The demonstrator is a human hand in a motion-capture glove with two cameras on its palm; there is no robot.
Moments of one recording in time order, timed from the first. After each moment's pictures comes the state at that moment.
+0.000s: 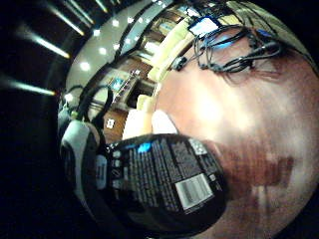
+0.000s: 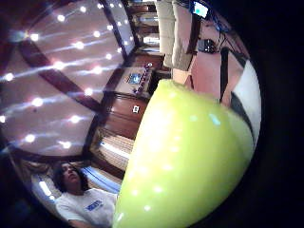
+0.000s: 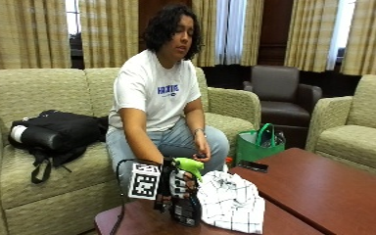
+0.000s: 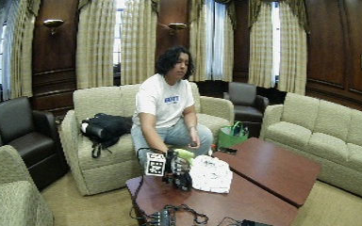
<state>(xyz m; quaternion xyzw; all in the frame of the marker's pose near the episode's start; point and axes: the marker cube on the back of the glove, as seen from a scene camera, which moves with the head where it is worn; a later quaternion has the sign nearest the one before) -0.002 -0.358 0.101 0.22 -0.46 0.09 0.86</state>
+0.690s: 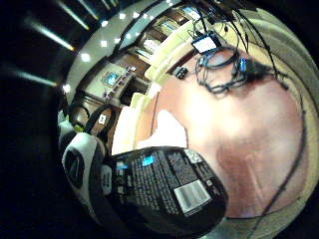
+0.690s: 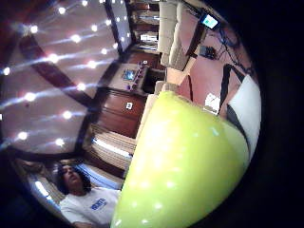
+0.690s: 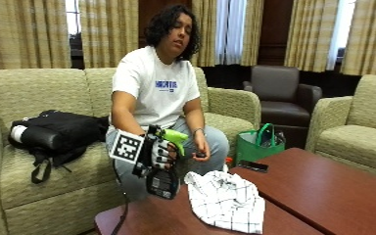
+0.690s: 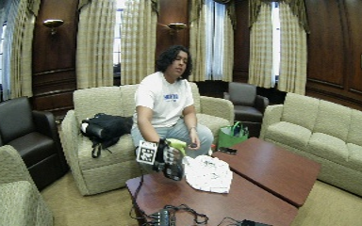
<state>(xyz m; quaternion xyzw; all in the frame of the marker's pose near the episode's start) -0.002 -0.289 0.013 0.24 -0.39 0.08 0.89</state>
